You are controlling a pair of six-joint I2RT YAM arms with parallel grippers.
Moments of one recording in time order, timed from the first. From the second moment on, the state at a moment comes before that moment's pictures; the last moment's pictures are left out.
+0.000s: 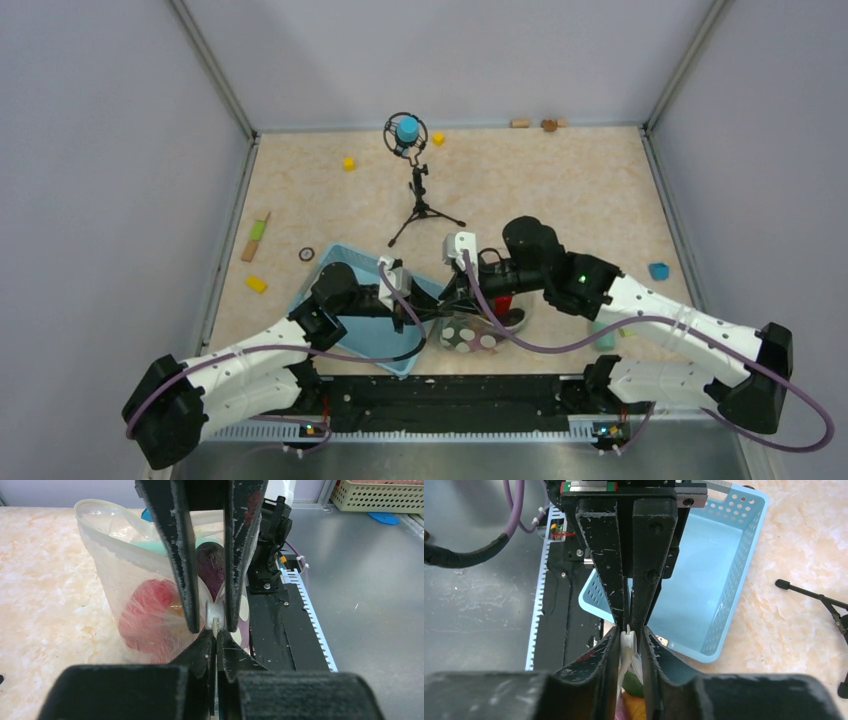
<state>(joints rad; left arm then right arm) -0.79 0.92 0.37 0.59 0.81 -0.05 0.98 1.08 0.96 -0.33 -0.56 -0.21</state>
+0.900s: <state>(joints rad) -0.80 0.76 0.26 0.63 0.62 -0.18 1.00 1.07 1.00 -0.44 -0.41 -0.26</state>
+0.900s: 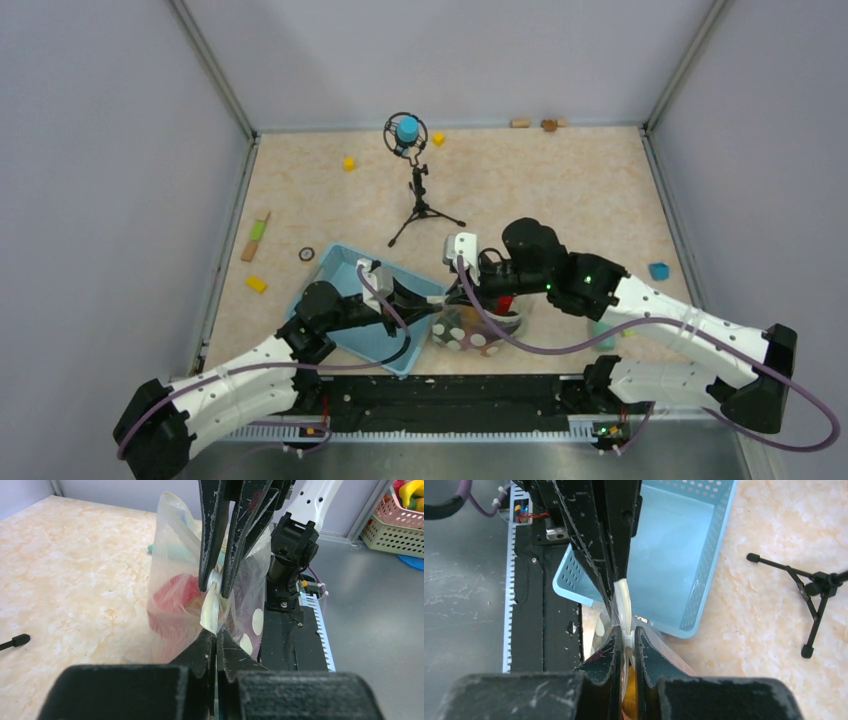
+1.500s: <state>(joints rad) -0.80 0.64 0.19 0.61 0.38 -0.19 1.00 1.10 1.07 -0.57 -0.10 -0.12</state>
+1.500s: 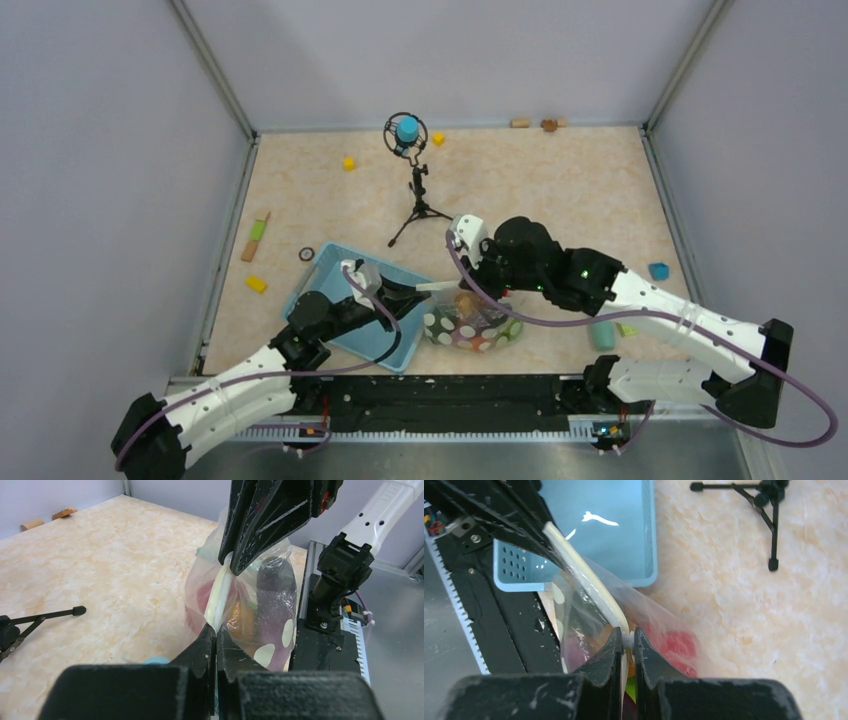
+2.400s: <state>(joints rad) -0.81 0.44 0.13 0.51 0.26 -0.15 1.02 1.02 1.08 -0.73 0.25 0.07</state>
